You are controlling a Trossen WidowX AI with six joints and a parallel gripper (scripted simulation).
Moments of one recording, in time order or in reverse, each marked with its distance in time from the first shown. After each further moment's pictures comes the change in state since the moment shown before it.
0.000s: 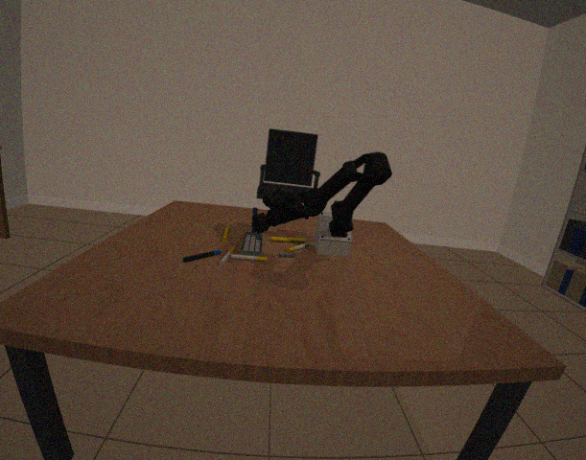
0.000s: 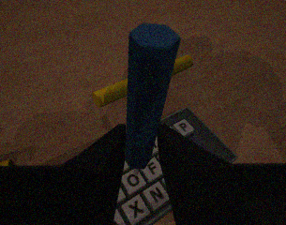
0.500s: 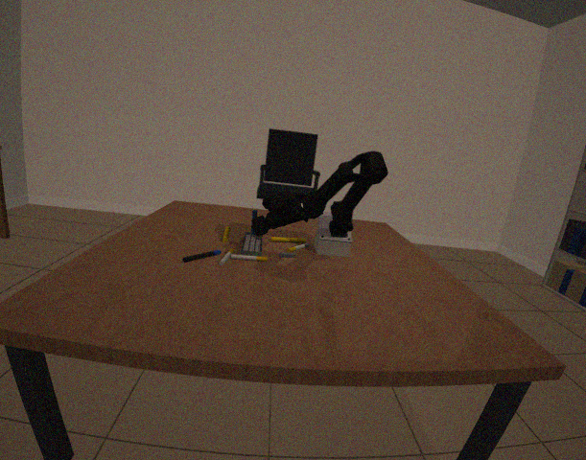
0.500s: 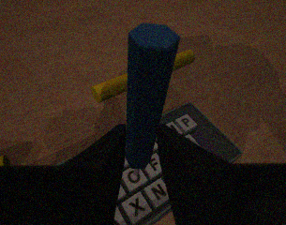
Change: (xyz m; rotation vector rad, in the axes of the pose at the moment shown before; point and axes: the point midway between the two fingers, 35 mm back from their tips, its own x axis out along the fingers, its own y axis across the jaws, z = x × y) arm 0.005 0.000 -0.009 0.001 0.000 0.000
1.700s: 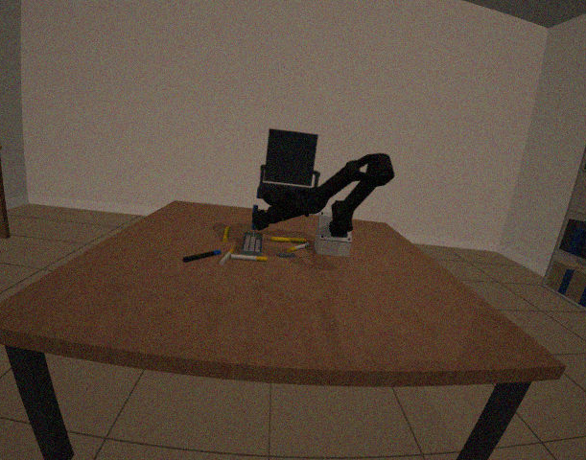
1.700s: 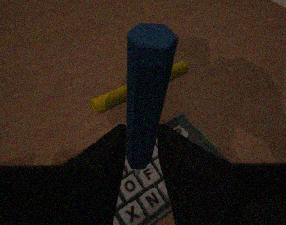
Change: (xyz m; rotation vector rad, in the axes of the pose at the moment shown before) arm -0.008 -0.003 0.018 0.005 -0.005 -0.009
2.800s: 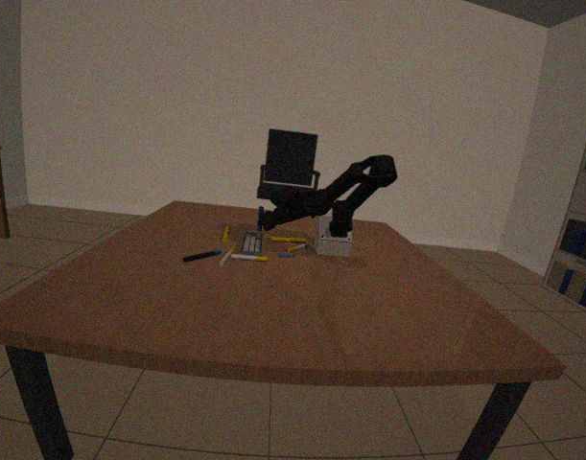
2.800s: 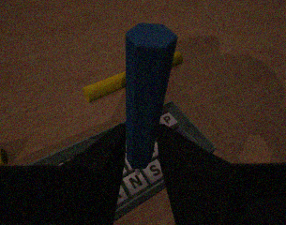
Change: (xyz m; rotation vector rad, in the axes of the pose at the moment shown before) arm -0.009 -0.018 -0.011 0.011 0.005 0.041
